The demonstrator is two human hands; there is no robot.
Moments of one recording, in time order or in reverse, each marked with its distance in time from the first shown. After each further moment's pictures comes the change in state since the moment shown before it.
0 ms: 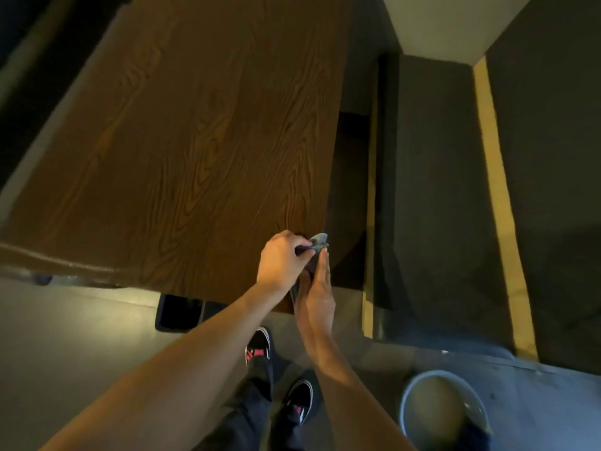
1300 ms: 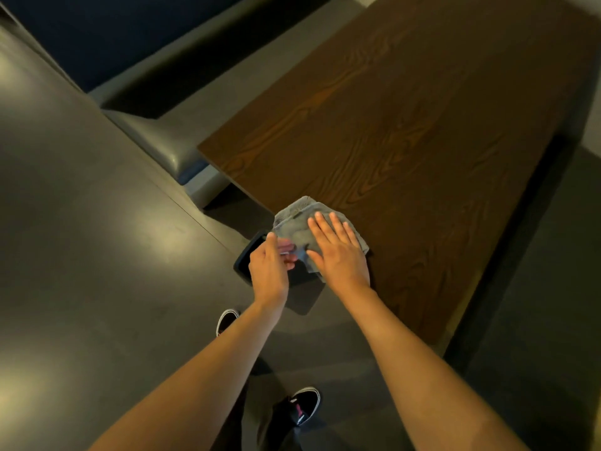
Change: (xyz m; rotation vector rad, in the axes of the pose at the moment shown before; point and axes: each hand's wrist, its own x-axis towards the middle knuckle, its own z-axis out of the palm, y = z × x) left_hand -0.153 -0.147 -0.111 -1.079 0.807 -0.846; right_hand -0.004 -0.066 0.168 -1.022 -0.411 -1.144
